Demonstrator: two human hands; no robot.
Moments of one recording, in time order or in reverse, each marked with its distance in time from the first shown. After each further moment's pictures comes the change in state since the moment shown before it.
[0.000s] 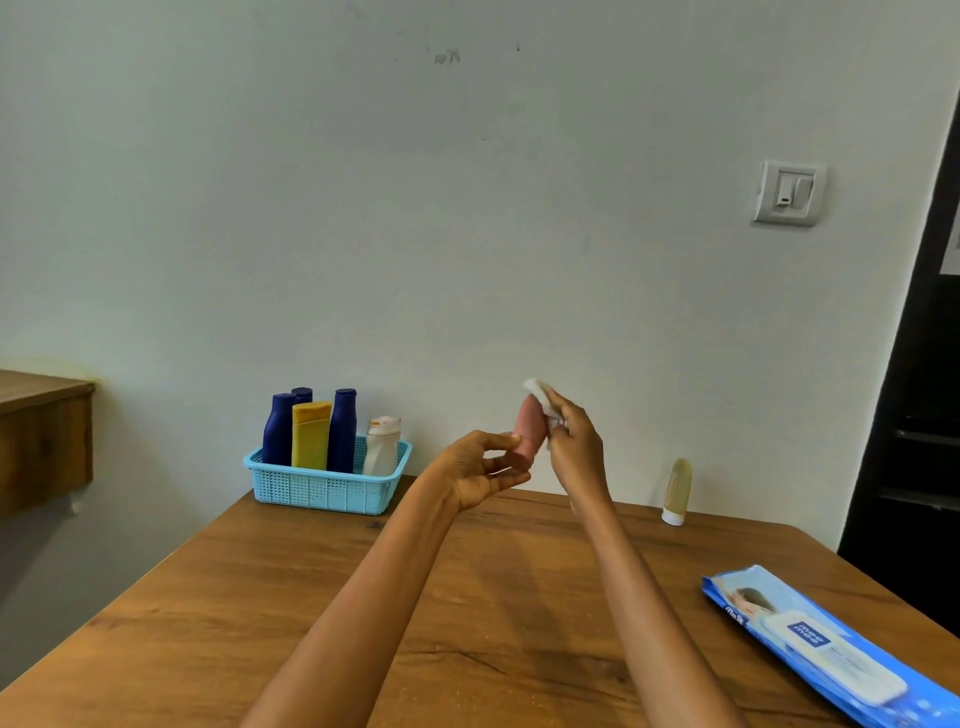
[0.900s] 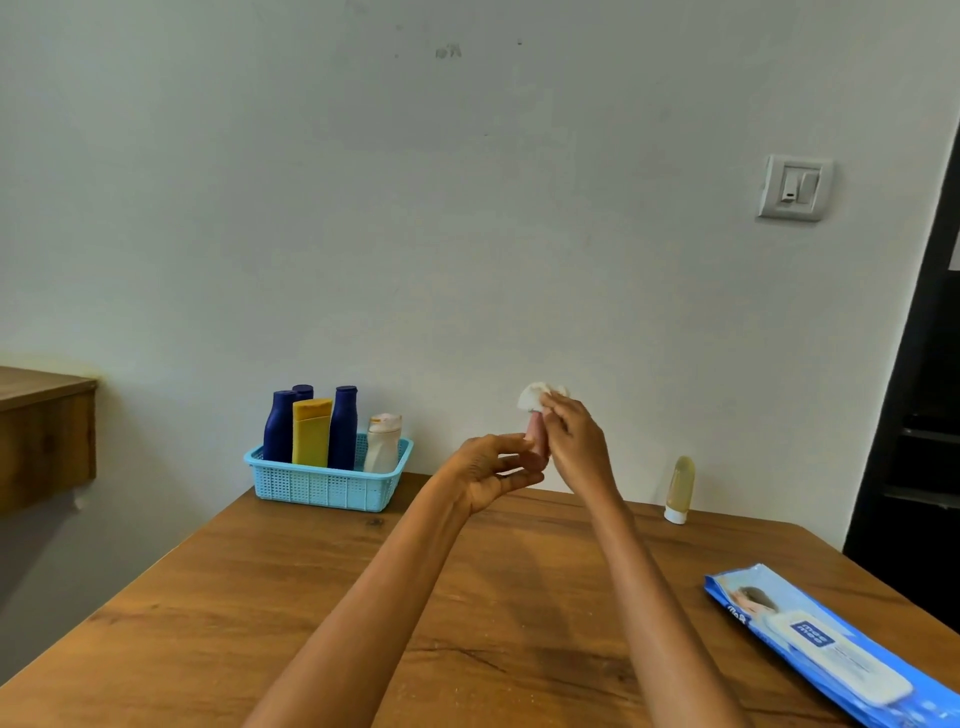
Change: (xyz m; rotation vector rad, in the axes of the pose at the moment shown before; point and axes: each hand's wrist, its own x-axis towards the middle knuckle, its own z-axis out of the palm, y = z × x) left_hand 0.005 -0.010 0.008 0.012 -0.035 0.069; right_hand 0.007 0.004 -0.007 -0.205 -0.071 -0.136
